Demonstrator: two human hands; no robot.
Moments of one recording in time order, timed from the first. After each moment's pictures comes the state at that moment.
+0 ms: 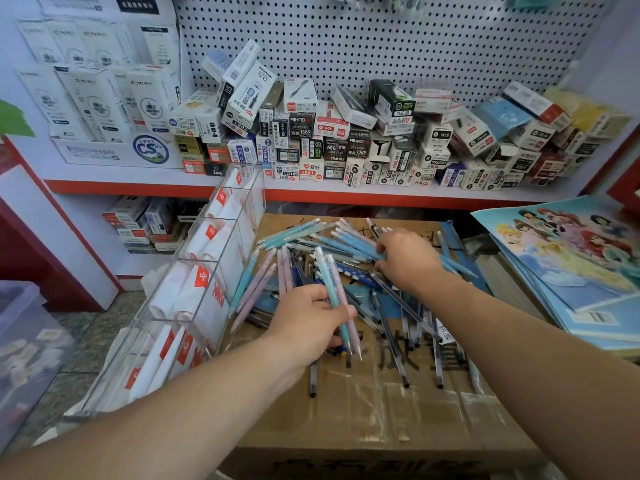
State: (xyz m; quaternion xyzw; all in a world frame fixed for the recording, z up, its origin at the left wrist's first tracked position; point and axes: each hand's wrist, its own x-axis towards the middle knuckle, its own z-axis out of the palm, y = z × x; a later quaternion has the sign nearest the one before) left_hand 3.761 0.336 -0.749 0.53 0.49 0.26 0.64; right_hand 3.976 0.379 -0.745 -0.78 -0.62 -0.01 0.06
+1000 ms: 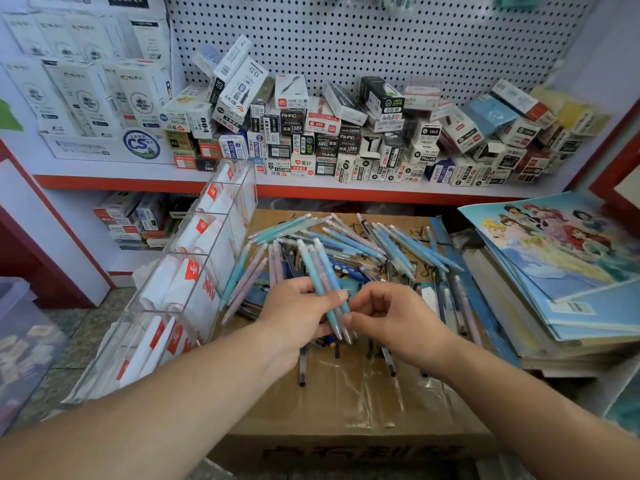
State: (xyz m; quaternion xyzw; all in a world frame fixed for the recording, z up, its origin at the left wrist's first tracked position) left_hand 3.766 0.330 -0.738 0.46 0.48 0.30 0.69; right_hand 3.927 0.264 -0.737 -0.64 -0.55 0.40 0.36
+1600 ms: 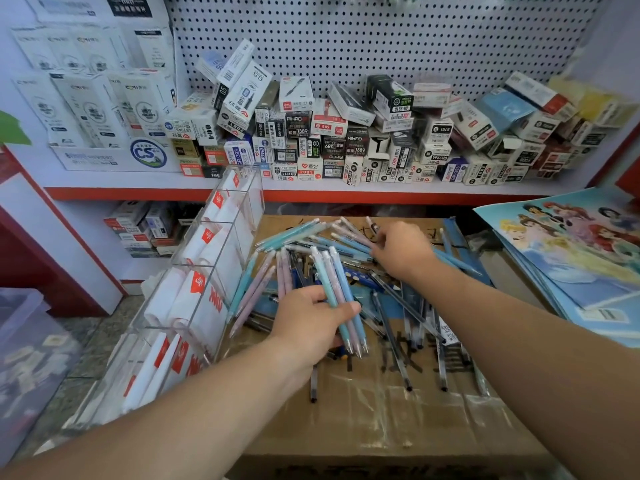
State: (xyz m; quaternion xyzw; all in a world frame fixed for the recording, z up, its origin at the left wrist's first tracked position) left_hand 3.772 0.338 -0.750 0.48 0.50 0.29 0.66; right_hand 3.974 0.397 -0.741 -0.81 -0.56 0.09 0.14
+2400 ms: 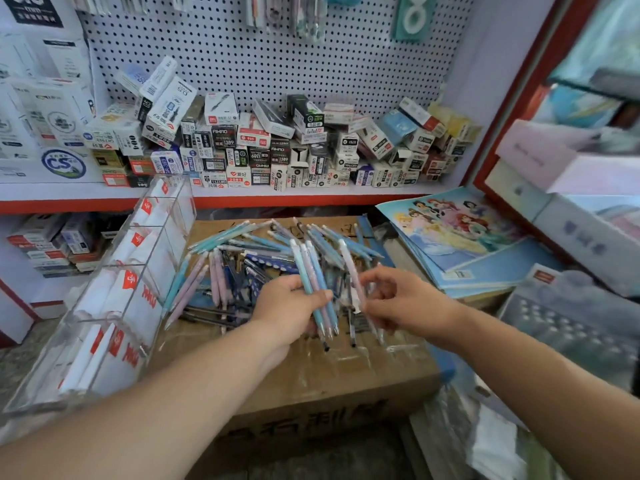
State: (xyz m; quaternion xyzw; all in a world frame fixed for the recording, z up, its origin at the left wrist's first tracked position) left_hand 3.814 0.292 -0.729 0.56 0.45 0.26 0.65; right_hand 3.987 0.192 -0.686 -0.72 -0.47 0.40 0.32
